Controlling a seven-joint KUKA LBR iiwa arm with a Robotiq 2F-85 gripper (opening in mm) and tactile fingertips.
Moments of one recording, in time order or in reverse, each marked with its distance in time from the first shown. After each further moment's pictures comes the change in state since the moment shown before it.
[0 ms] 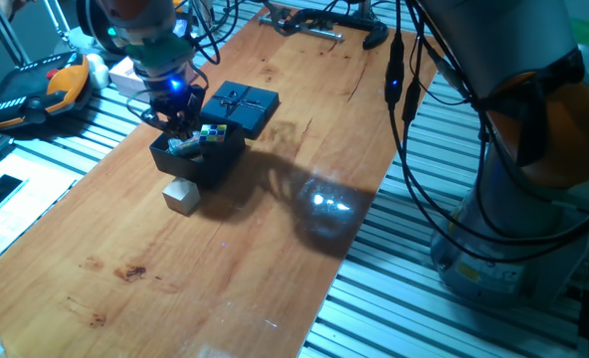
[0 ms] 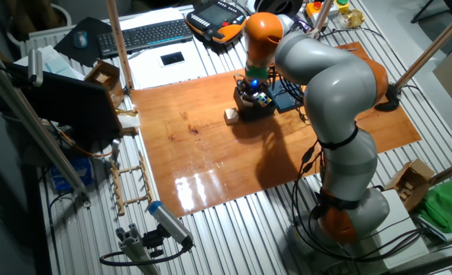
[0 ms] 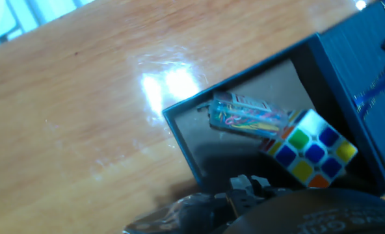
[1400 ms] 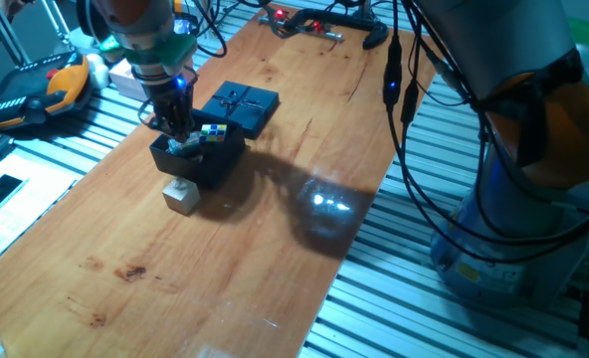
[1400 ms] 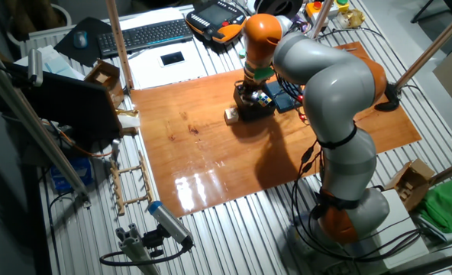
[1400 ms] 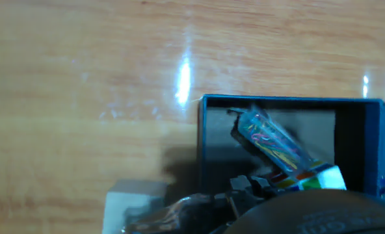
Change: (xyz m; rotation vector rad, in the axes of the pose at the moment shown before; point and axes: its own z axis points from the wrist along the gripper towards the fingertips) arm -0.005 0.004 0.005 -0.002 -0.006 -0.490
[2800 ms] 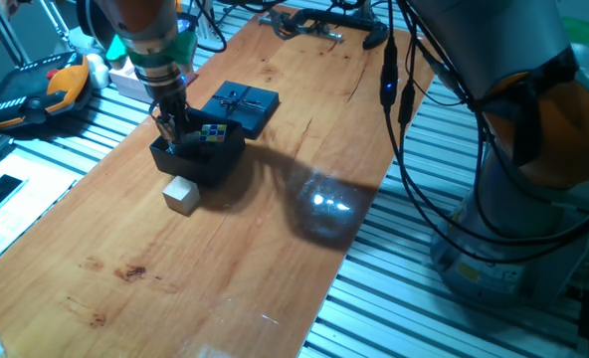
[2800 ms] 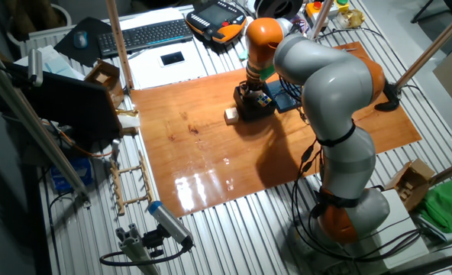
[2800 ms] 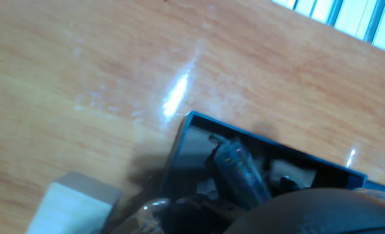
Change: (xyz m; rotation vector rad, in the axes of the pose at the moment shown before) arm -0.028 -0.035 0.025 0.056 -0.065 -0.262
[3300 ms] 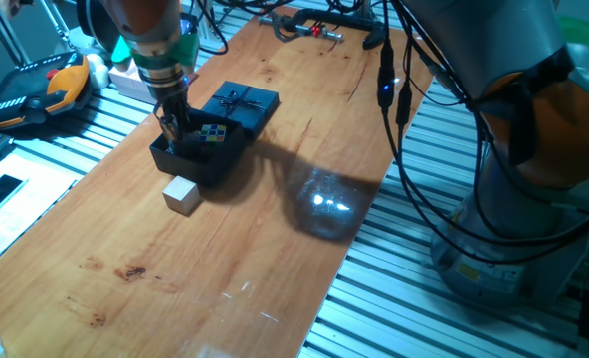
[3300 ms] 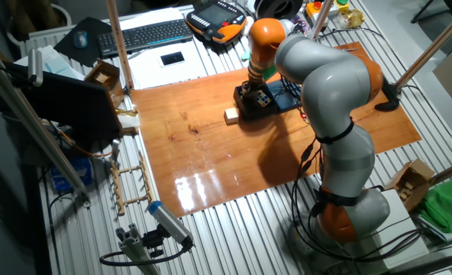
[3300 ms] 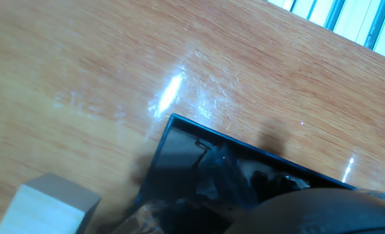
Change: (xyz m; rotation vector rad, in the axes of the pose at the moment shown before) arm -0.001 -0.009 0.015 -0.007 -0.010 -0.020
